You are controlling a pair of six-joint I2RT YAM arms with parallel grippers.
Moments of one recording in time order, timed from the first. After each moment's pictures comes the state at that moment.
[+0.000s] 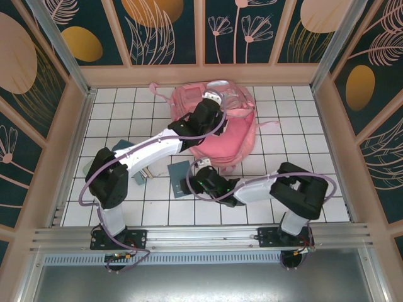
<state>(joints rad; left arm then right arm) -0.82 1.84 1.51 -0.18 -0.26 -0.35 1.13 1.69 0.67 0.33 0.26 0.66</state>
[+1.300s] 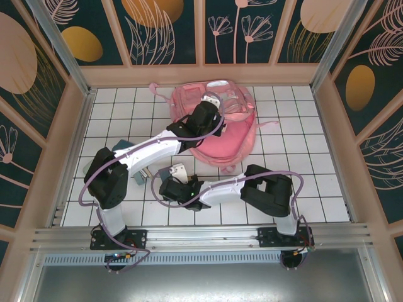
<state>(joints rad) -0.81 1.83 1.46 -0.17 -0.22 -0.35 1.32 1.96 1.10 -0.11 0.54 0.76</state>
